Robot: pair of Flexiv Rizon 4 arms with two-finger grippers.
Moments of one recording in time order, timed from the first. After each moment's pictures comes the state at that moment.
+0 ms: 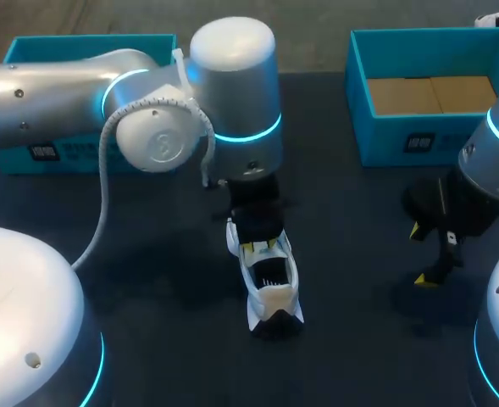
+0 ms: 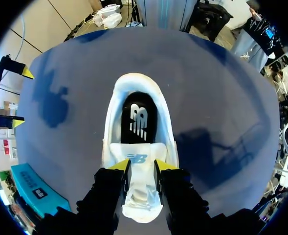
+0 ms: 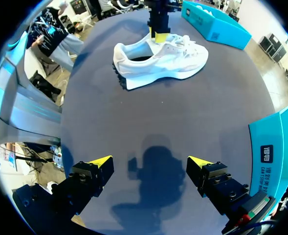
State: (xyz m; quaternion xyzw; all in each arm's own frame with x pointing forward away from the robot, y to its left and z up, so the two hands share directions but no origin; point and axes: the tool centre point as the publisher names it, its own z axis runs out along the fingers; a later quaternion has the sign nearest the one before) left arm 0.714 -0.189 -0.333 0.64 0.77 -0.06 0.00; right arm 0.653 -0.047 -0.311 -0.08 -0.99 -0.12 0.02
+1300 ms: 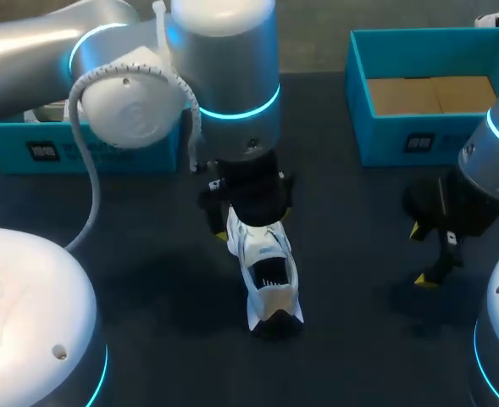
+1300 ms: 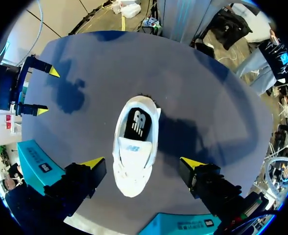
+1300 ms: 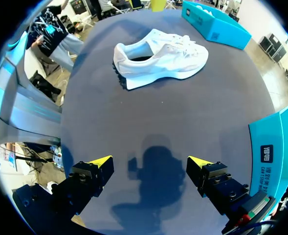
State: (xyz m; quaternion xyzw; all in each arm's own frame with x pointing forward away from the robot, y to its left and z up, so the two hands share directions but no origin) left arm 0.693 -0.172 -0.249 0.57 0.82 -0.02 0.03; right arm 0.653 -0.047 -0.311 -0.08 -0.99 -0.12 0.02
